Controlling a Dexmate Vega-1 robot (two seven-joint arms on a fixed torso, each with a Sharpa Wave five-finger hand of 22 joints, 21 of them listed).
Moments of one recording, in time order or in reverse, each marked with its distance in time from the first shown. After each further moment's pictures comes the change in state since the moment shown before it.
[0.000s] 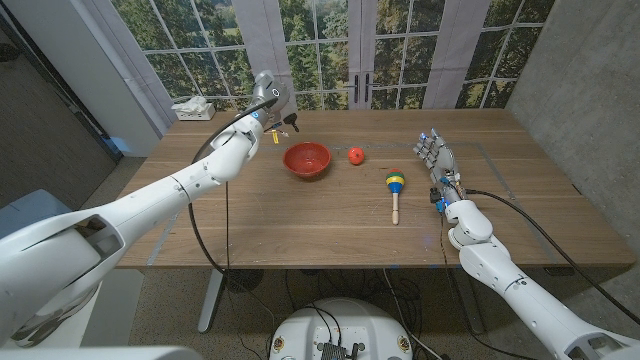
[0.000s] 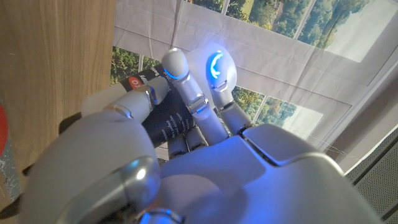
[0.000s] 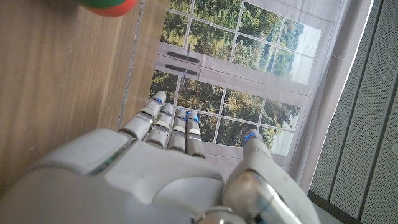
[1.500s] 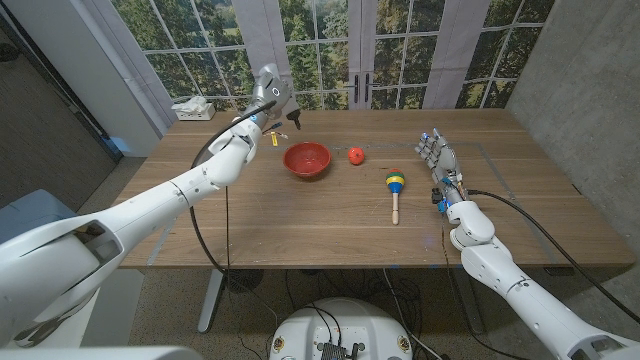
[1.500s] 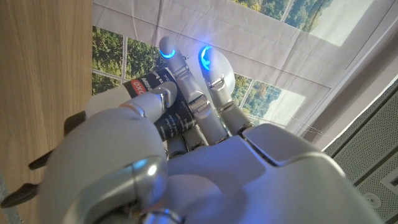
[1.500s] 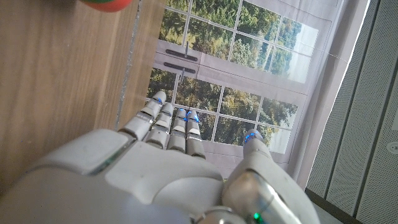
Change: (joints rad) left arm 0.031 0.006 -0.012 0.006 0.020 0.042 0.142; left_hand 0.112 0.063 0.015 0.009 -0.225 -0.087 -0.018 -0.319 0.030 0.065 -0.028 -0.448 0.267 -0.138 0.019 -0.421 -0.645 -0.032 0.003 -0.077 -0.311; right arm -0.014 -0.007 0.007 -0.015 -0.002 0.009 -0.006; right_hand 0.000 0.000 -0.004 -0.004 0.000 0.000 0.000 0.000 0.000 0.000 0.000 0.000 0.000 0.000 0.000 0.000 0.000 0.000 0.000 0.000 0.000
